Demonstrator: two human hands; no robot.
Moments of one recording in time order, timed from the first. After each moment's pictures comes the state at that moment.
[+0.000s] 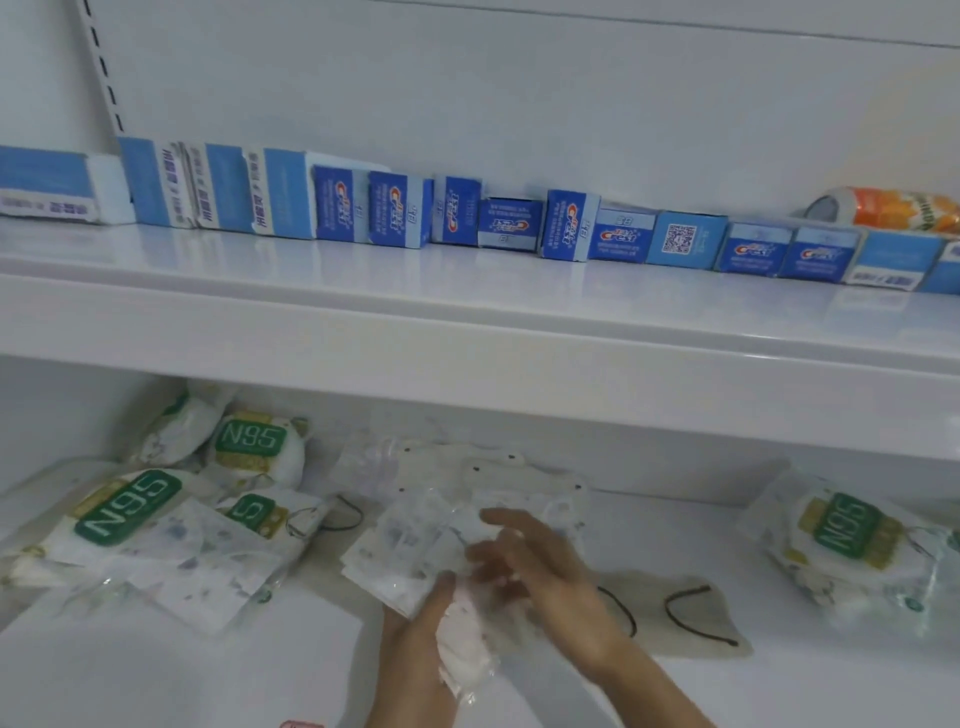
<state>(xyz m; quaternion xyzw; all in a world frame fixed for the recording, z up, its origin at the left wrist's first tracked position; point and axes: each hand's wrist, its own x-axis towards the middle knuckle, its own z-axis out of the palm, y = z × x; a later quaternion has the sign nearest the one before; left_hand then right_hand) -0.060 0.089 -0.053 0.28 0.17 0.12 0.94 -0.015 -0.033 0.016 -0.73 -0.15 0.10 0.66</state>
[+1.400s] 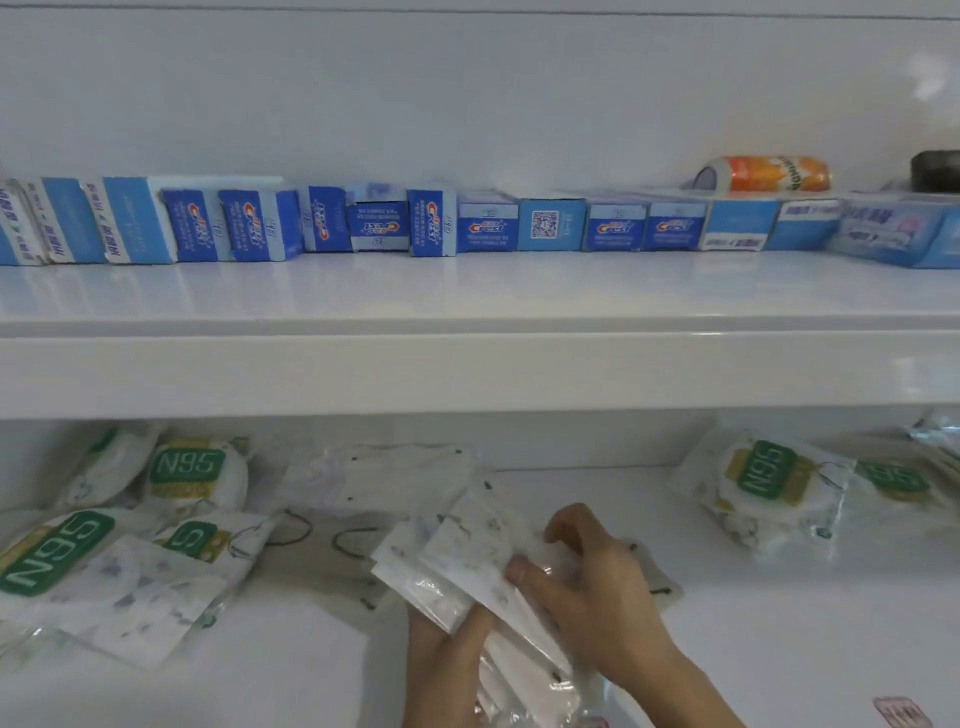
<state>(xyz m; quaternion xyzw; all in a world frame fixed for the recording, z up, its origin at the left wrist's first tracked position) -0.088 0.017 -0.006 0.46 0.11 0.11 0.87 -0.038 -0.119 0.018 -0.89 -0.08 -0.09 0.45</state>
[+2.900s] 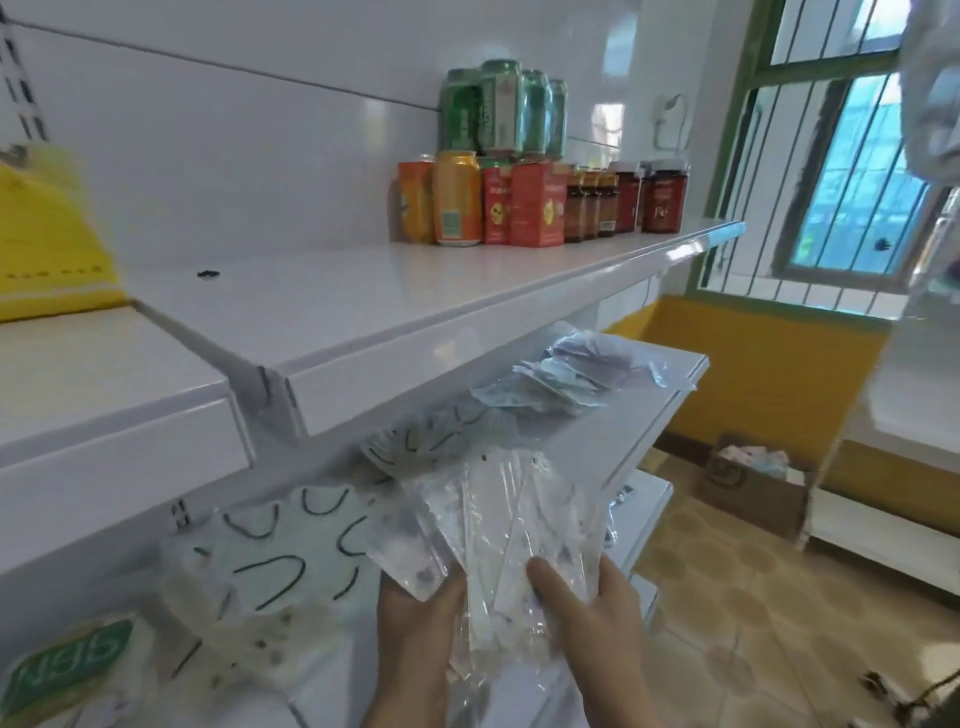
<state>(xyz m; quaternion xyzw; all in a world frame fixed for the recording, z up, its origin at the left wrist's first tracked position) 0.005 -0.756 0.010 0.56 -0.06 -0.18 0.81 -0.095 -0.859 0.014 -0.61 0.36 -0.35 0.62</state>
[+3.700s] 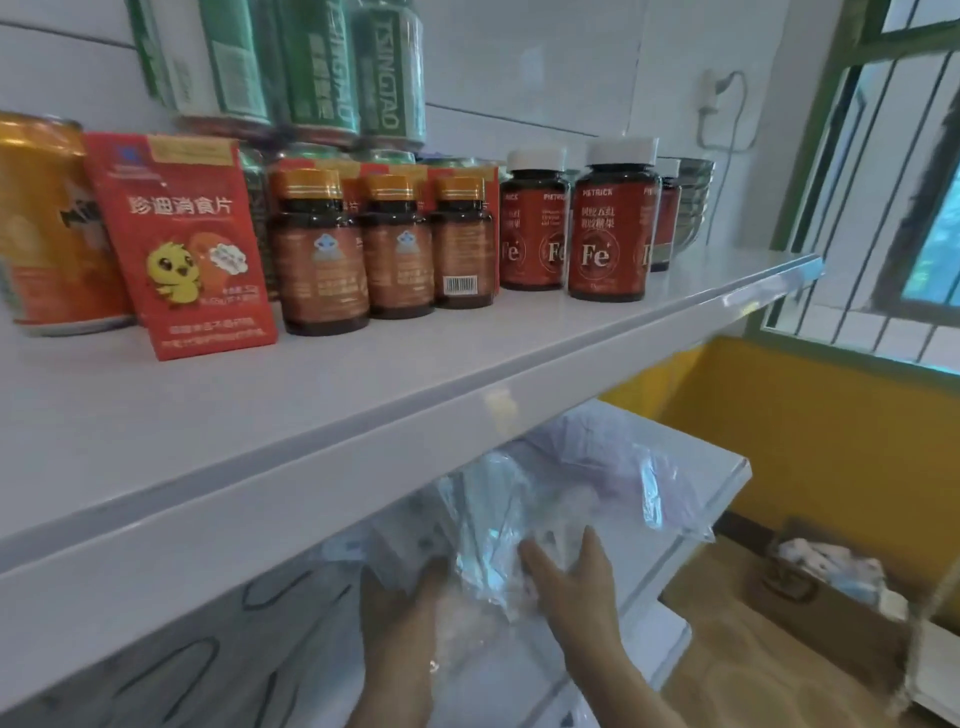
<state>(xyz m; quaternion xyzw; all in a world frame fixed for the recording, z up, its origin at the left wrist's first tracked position) 0.152 -1.177 0.004 0.62 0.06 -0.06 0.78 0.086 -1.314 0.009 -0.67 0.33 -0.31 0.59</state>
